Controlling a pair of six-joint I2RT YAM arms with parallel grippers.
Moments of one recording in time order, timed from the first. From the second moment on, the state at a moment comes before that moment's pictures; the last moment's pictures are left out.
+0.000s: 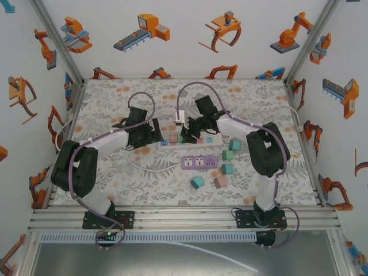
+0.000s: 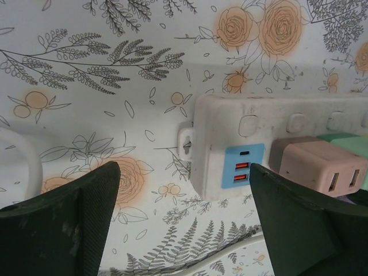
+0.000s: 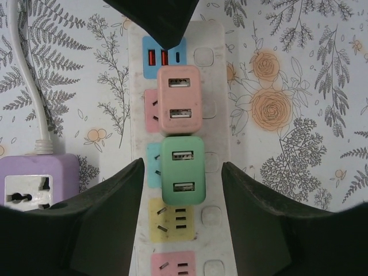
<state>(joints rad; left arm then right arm) -0.44 1.64 0.94 -0.25 0.02 -0.57 0.56 1.95 1.34 -0.31 -0.74 -0.87</state>
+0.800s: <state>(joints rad) -0.46 1.67 0.95 -0.27 0.01 -0.56 0.57 1.96 1.37 -0.36 -0.77 -0.88</state>
